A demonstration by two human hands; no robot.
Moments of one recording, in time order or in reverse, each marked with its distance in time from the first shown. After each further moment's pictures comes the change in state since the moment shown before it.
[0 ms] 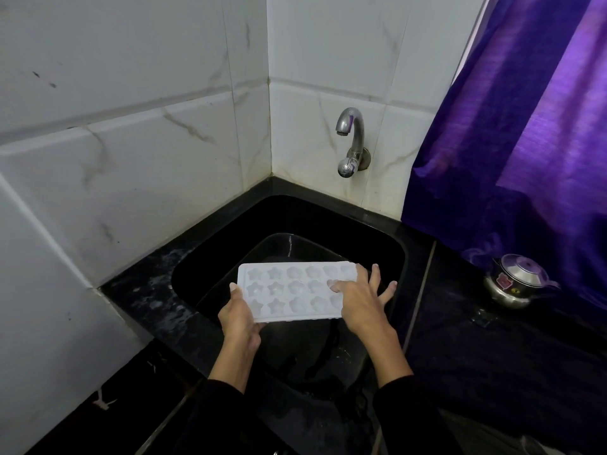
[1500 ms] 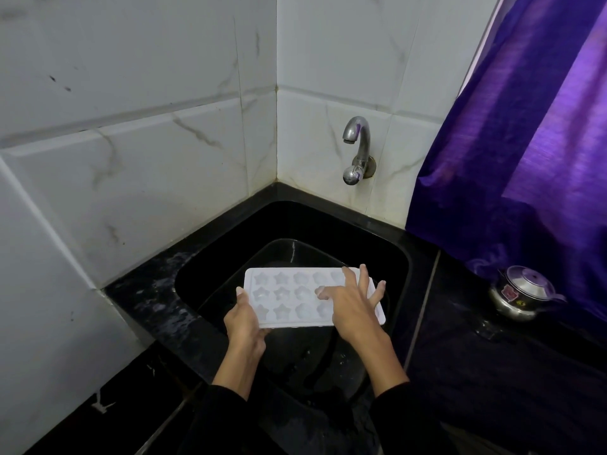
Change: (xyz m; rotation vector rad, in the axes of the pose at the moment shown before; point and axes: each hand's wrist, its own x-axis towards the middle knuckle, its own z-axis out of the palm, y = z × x) left_hand 0.001 -0.002 0.000 0.003 -0.021 -0.005; right_hand -0.006 -0.024 -0.009 0.034 -0.064 -0.057
